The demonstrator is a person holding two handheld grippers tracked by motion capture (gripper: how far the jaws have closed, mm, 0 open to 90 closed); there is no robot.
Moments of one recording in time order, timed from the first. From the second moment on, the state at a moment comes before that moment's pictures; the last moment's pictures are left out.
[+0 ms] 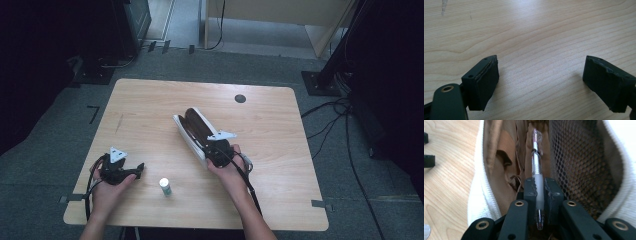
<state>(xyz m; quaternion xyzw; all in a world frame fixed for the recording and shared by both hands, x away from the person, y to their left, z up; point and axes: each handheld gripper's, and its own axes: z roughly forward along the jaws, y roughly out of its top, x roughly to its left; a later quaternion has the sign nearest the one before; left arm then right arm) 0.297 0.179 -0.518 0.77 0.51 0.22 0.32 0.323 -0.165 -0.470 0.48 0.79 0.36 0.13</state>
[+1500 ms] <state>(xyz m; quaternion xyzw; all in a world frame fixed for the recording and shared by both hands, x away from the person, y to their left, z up) 0.297 0.178 -0.518 0.77 0.51 0.22 0.32 0.295 -0.171 -0.409 0.40 0.75 0.50 0.16</state>
